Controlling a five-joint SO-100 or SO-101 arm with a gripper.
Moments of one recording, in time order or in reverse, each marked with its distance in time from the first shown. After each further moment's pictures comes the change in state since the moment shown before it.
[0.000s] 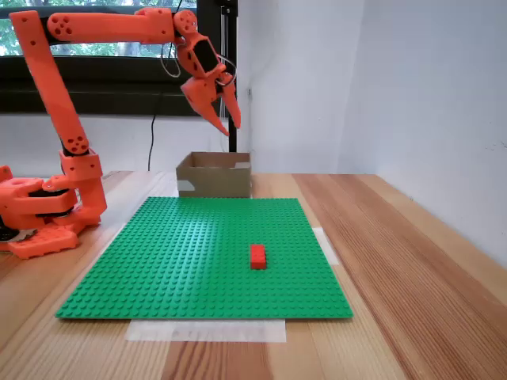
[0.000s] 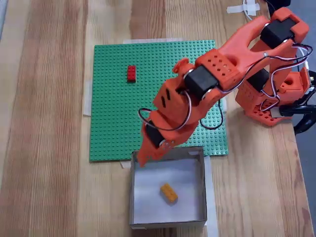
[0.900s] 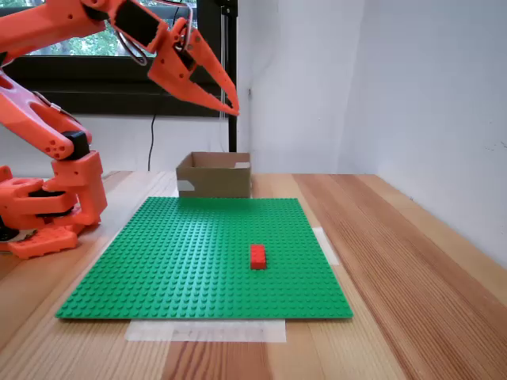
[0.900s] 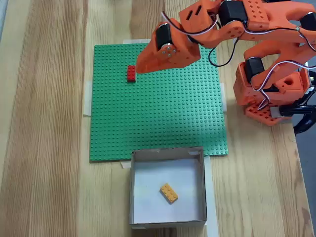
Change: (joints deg) arm 30.5 37.6 28.1 -12.7 -1.9
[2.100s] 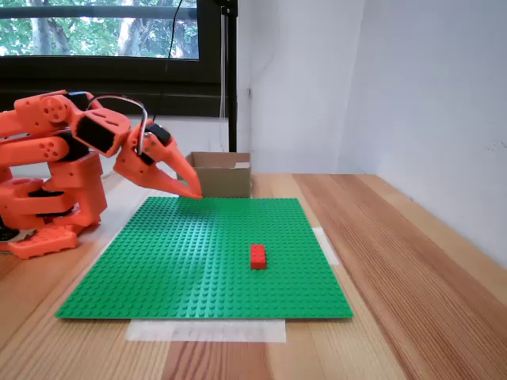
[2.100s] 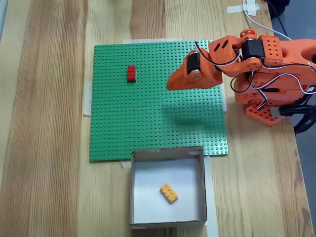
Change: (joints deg) arm 5.7 48.1 54.5 -5.7 -1.1
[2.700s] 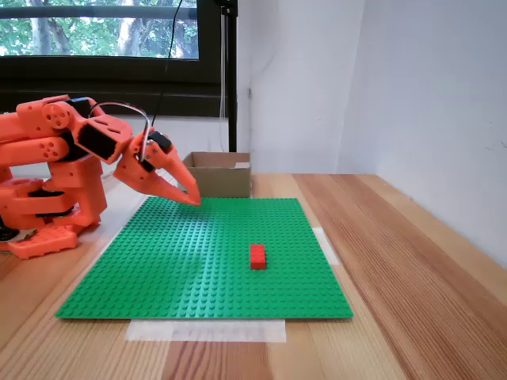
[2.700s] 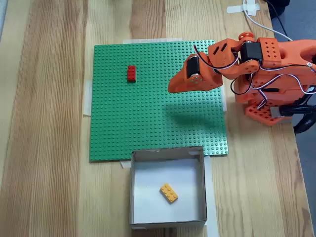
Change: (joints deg) arm 0.1 0.0 3.8 -0.7 -1.8
